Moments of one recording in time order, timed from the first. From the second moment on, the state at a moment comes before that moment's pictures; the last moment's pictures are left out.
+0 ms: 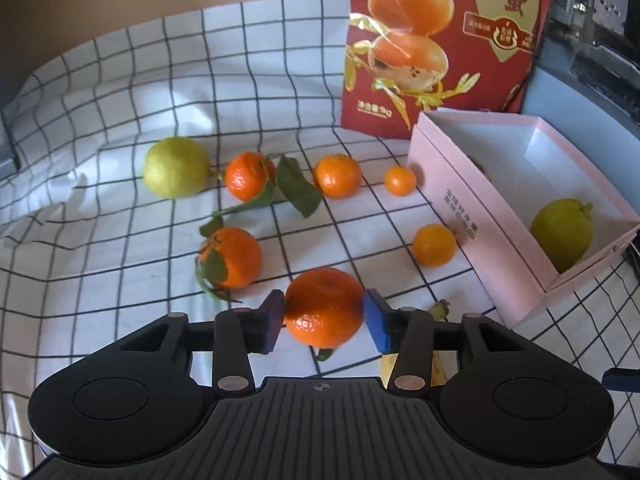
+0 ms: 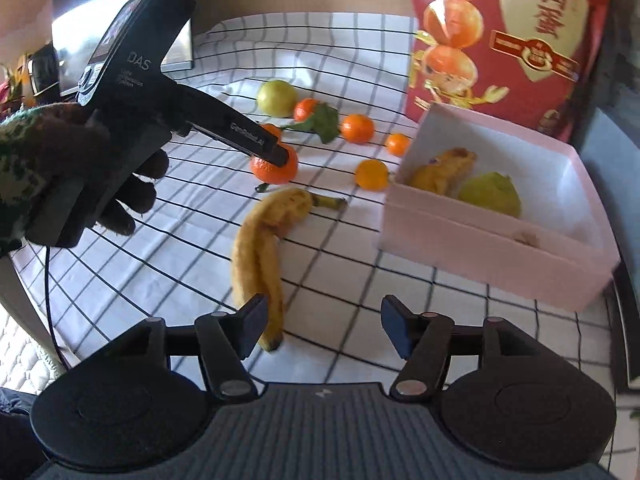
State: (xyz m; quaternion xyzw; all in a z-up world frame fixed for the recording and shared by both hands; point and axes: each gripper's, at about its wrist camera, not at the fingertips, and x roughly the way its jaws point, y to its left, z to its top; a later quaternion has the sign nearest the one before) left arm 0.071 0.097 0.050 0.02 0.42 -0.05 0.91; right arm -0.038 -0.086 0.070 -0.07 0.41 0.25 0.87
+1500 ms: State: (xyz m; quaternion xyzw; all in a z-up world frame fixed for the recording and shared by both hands) left arm -0.060 0.132 0.070 -0.12 0.45 -0.07 0.88; right arm 0.005 -0.022 0.065 -0.09 0.38 0.35 0.85
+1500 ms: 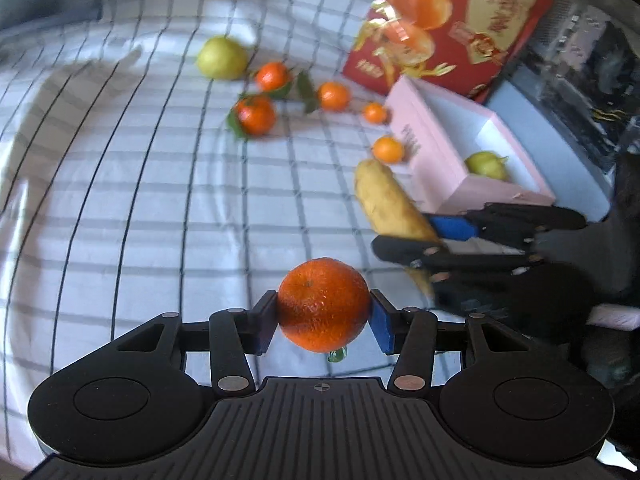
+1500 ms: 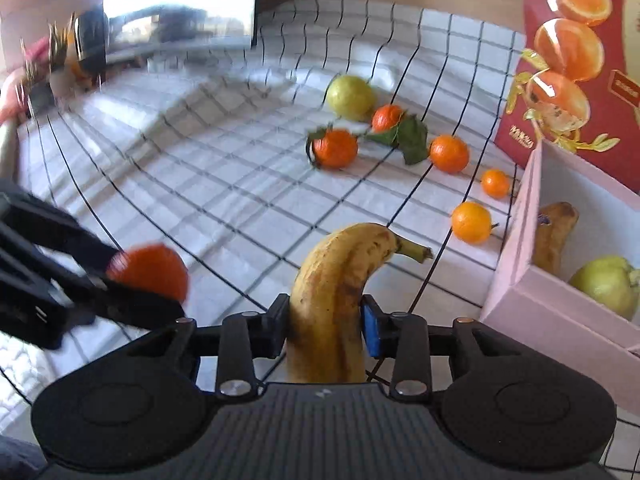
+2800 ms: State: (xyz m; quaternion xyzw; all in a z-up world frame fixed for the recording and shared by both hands) left arm 0.218 -0.083 0.033 0.07 0.54 -0.23 0.81; right arm -0.028 -0.198 0.119 0.02 0.34 0.13 0.93
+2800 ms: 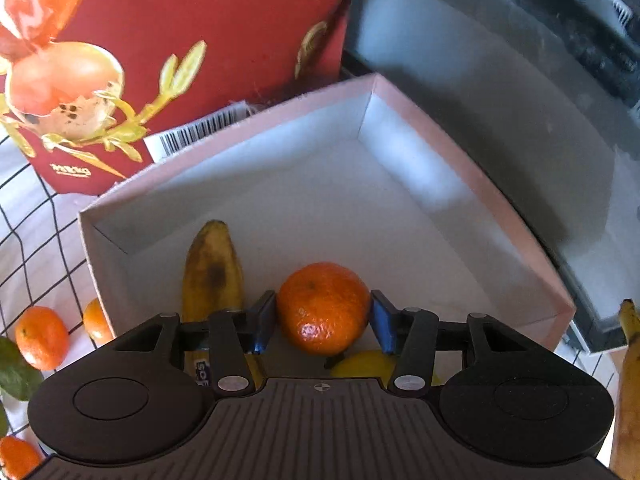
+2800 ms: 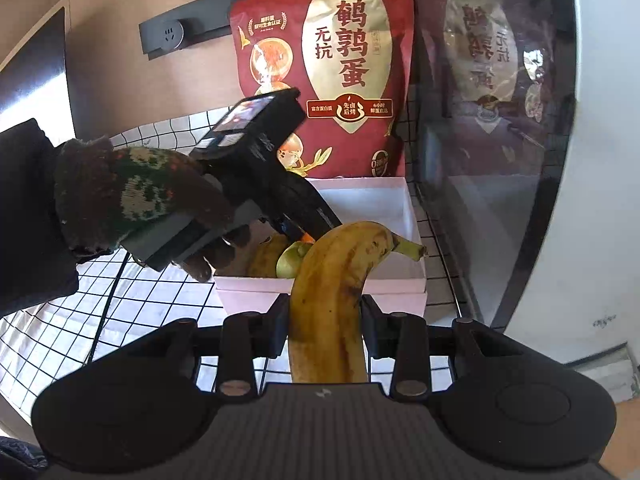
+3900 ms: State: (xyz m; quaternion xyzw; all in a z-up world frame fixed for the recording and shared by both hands) left arm 0.015 0.120 0.051 -0.21 0.45 -0.12 0.86; right arm 0.169 -0.189 0.061 0.06 0.47 0.18 0.86
